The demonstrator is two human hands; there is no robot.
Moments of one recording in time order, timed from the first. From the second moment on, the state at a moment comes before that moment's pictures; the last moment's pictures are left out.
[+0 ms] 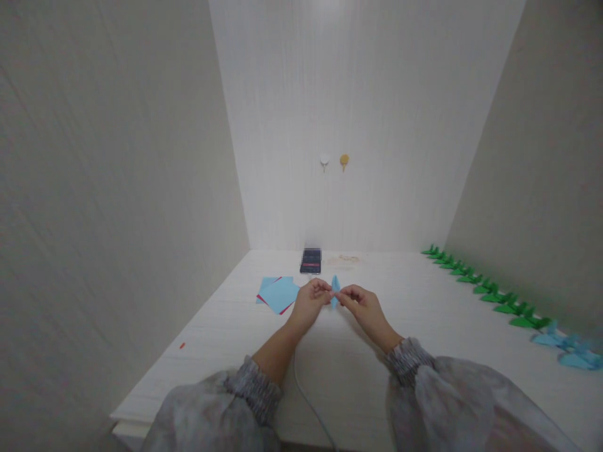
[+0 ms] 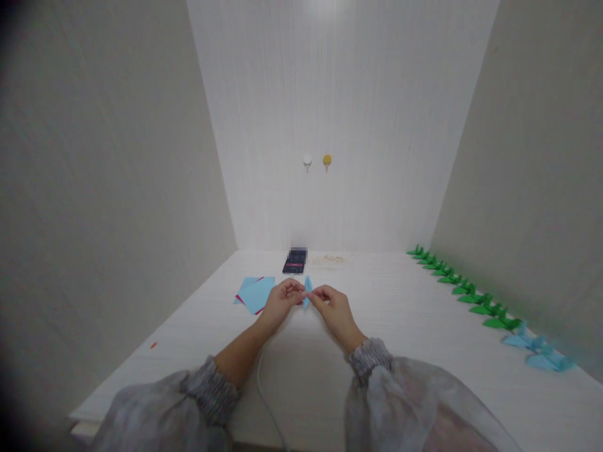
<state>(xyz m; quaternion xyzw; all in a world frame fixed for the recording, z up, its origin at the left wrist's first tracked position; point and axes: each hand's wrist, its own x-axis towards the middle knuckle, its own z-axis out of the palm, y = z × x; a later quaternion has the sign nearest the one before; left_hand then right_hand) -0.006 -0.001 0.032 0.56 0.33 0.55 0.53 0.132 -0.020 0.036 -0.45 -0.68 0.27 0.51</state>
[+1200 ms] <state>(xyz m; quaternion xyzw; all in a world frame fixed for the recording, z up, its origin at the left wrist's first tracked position) -0.009 -0.004 0.032 0.52 0.32 0.54 0.58 0.130 -0.019 0.036 -0.36 -0.58 0.46 0.57</state>
